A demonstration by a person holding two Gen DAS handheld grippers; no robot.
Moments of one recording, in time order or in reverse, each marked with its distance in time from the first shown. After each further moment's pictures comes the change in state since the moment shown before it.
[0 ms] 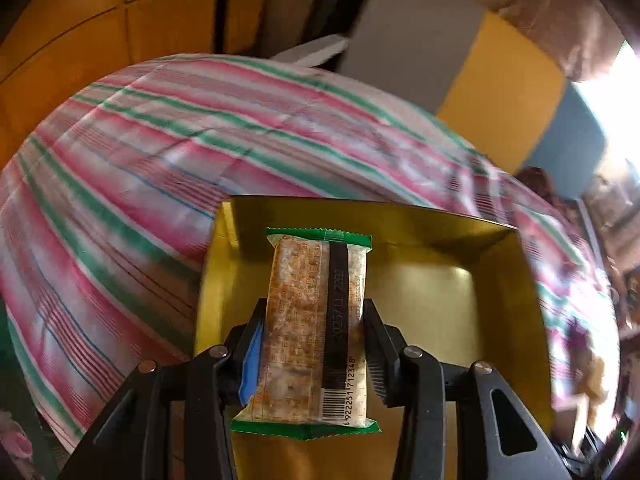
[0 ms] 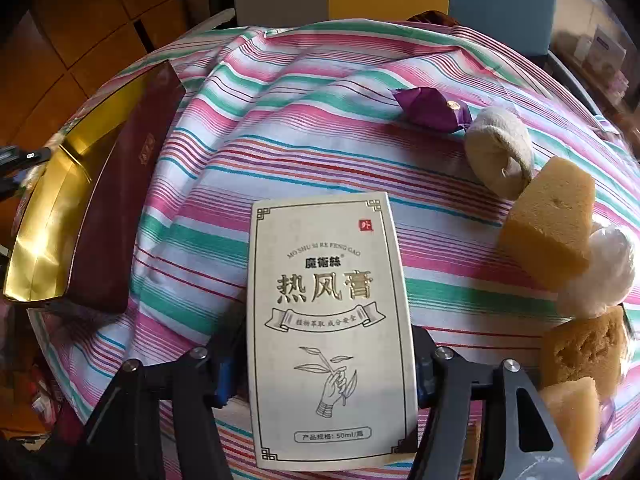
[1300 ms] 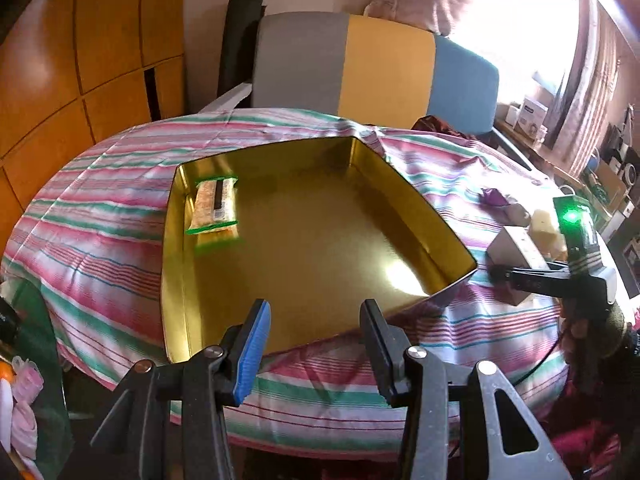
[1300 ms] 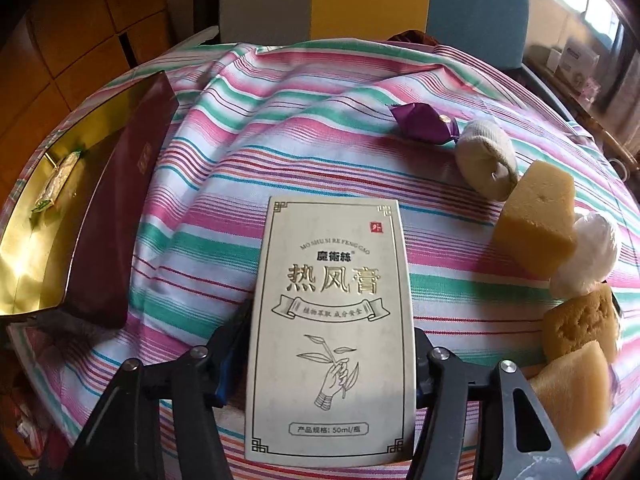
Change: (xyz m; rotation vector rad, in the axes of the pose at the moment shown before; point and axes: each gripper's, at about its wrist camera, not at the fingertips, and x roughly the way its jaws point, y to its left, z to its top) left arm -0.142 -0.050 -0.175 0.345 -0.191 -0.111; right arm -0.009 0.021 -0.015 0.042 -0.091 -0.107
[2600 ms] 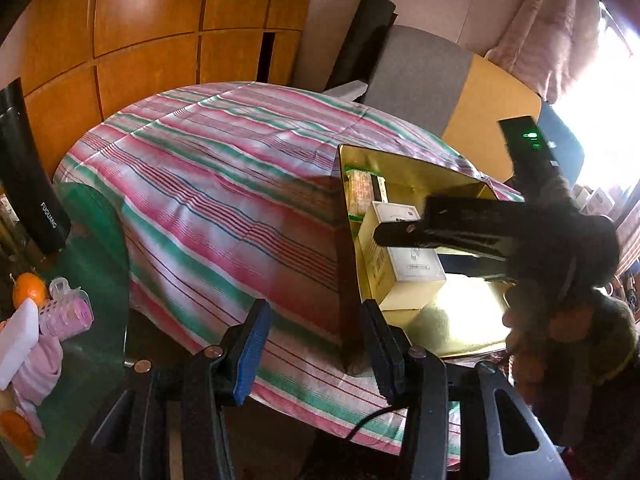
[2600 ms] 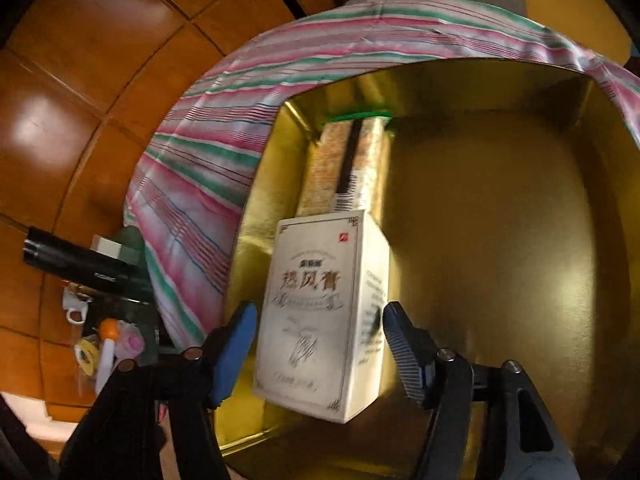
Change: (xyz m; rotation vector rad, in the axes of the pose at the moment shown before) left arm -0.014 0.131 -0.028 -0.347 0.004 0.142; right arm 0.018 0.301 0.073 -0.135 0.214 0.565
